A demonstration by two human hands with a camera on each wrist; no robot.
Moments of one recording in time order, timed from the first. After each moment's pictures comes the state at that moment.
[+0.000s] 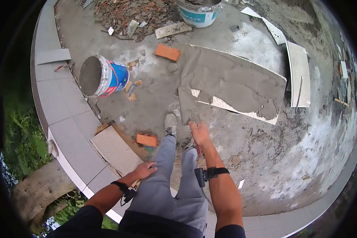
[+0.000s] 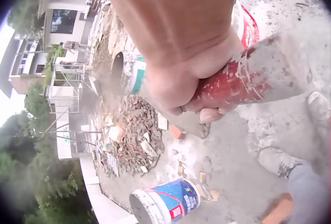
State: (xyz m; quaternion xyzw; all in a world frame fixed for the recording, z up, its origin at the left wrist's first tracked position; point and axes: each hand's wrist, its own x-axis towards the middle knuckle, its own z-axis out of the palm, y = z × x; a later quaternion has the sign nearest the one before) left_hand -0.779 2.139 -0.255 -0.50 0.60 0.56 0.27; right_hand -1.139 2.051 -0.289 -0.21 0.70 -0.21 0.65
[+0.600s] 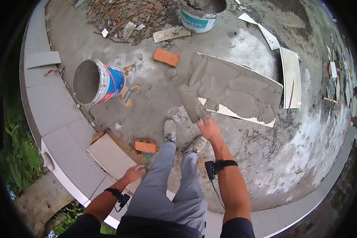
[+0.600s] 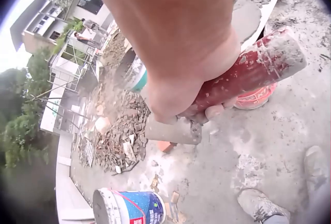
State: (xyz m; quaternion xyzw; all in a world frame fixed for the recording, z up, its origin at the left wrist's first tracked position) left_hand -0.667 2.098 -0.274 -0.56 0.54 0.58 0.24; right_hand -1.135 1.989 -0.286 -0.42 0.78 -0.01 0.47
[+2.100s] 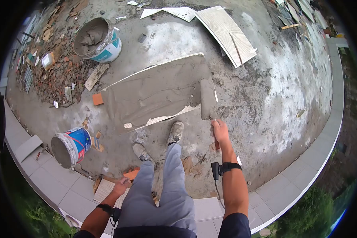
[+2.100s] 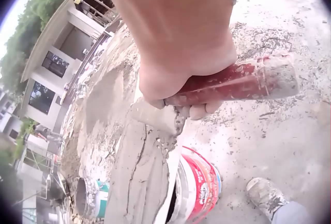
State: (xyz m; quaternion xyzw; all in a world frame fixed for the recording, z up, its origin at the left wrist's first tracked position) left_hand -0.830 2.028 -0.281 -0.52 0.55 0.57 0.31; right_hand -1.422 2.212 -0.279 0.00 0.85 -0.36 0.38
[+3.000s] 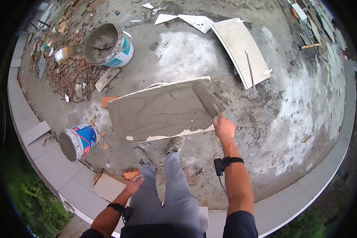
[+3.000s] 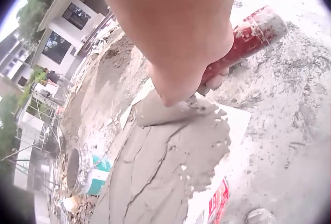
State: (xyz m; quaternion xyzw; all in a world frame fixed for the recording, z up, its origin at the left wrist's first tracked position) left_hand -1.018 2.047 -0.240 -0.55 0.56 0.59 0.22; right_hand -1.561 2.099 -0.266 -0.30 0.91 0.07 0.28
